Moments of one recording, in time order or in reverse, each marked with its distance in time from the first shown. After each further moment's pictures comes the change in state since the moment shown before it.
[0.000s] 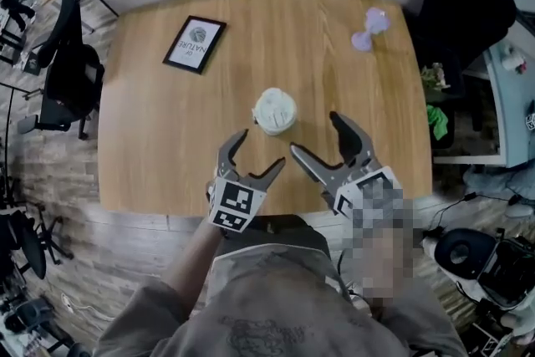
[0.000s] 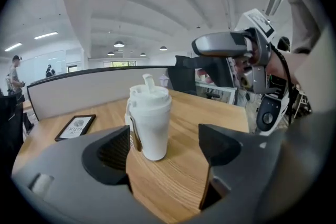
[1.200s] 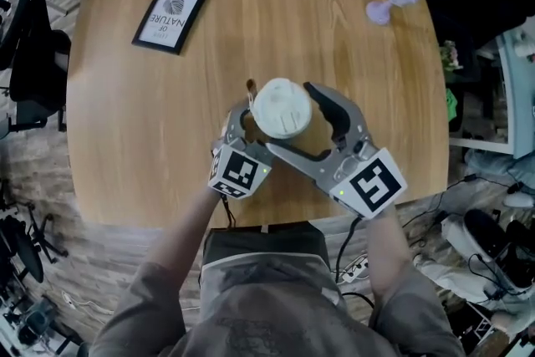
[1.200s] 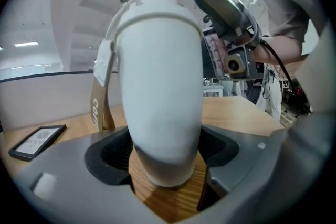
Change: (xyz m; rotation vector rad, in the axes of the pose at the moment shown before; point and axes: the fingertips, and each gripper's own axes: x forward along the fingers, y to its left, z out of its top) left arm 0.118 0.019 -0.052 0.152 -0.194 -0.184; right arm 0.086 0.002 -0.045 -0.200 -0.024 0.221
